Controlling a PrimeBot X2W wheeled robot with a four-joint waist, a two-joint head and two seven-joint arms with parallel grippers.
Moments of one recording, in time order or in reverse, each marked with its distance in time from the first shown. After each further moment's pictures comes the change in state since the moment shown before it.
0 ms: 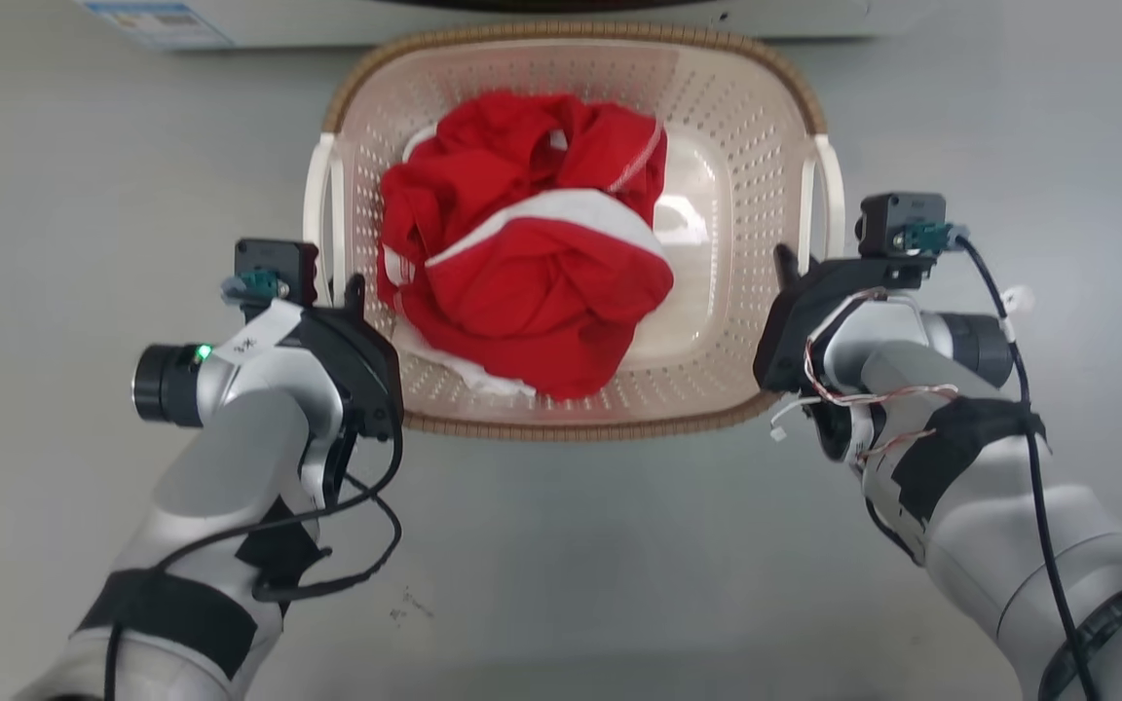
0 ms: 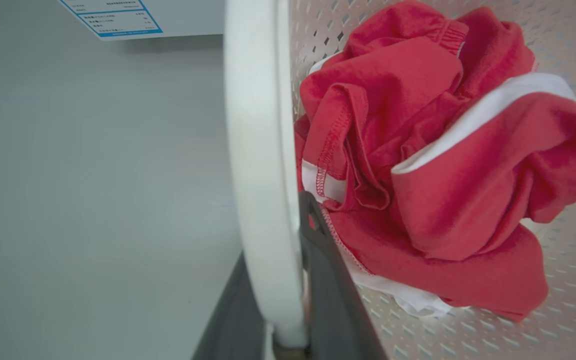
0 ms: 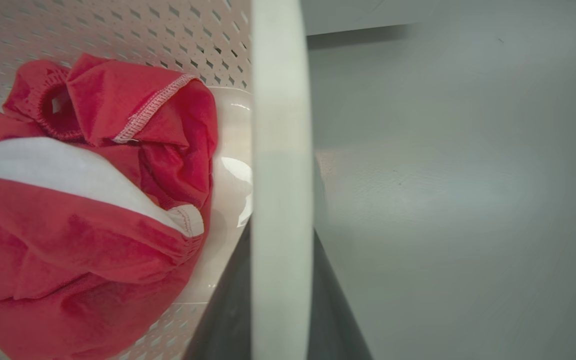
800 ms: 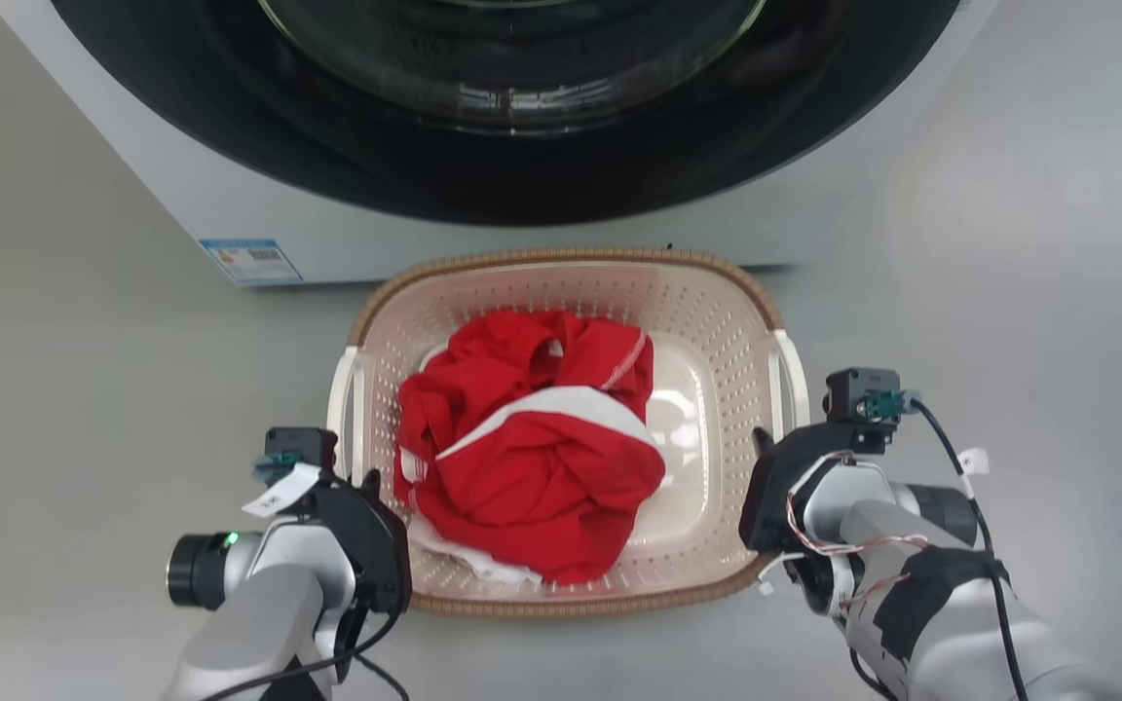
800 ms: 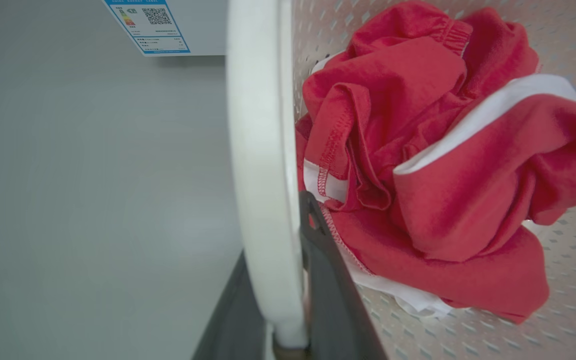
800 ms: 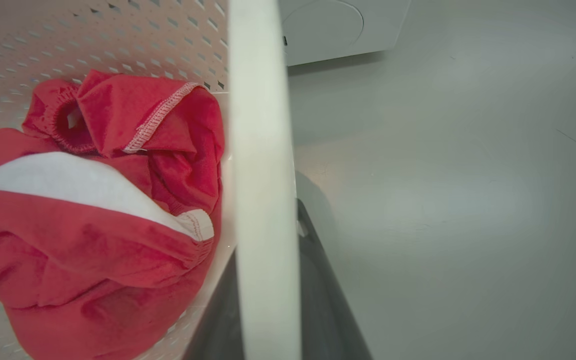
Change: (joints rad) left arm 0.254 -0.006 -0.003 0.008 -0.038 -0.009 0.017; right arm 0.241 0.012 0.006 -0.038 0.038 -0.006 0.039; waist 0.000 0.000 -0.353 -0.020
